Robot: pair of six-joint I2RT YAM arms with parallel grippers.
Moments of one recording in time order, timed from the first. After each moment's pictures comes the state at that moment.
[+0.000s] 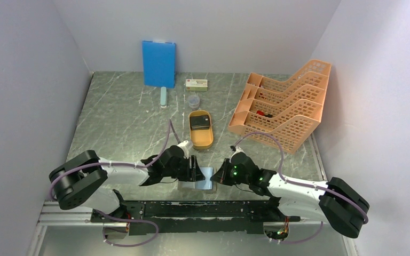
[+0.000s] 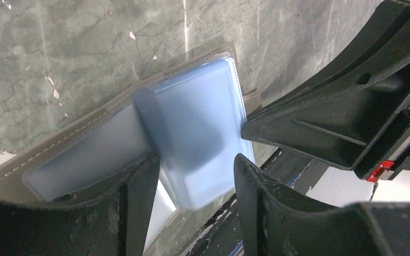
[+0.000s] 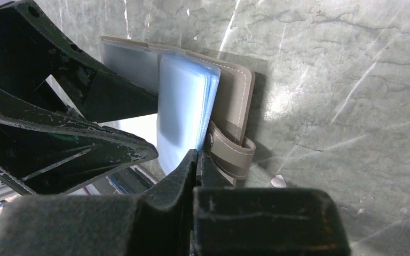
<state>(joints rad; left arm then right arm) -0.98 1.42 0.43 0.33 0.16 -0.89 0.90 1.03 0.22 0.13 -0.08 1.02</state>
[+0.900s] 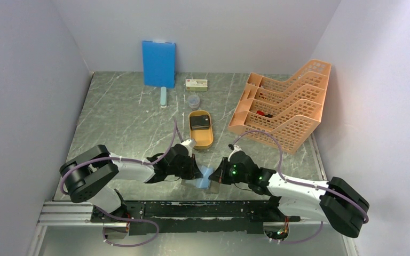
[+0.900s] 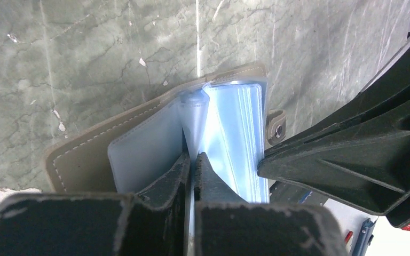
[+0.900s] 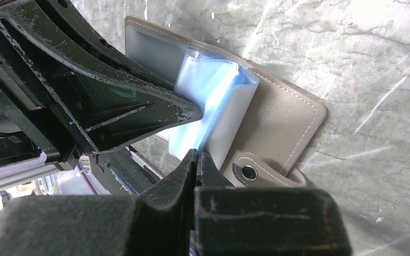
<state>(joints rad) -0.98 1.54 0.48 0.35 0.13 -0.88 0.90 1.05 0.25 0.15 -0.10 1.00</state>
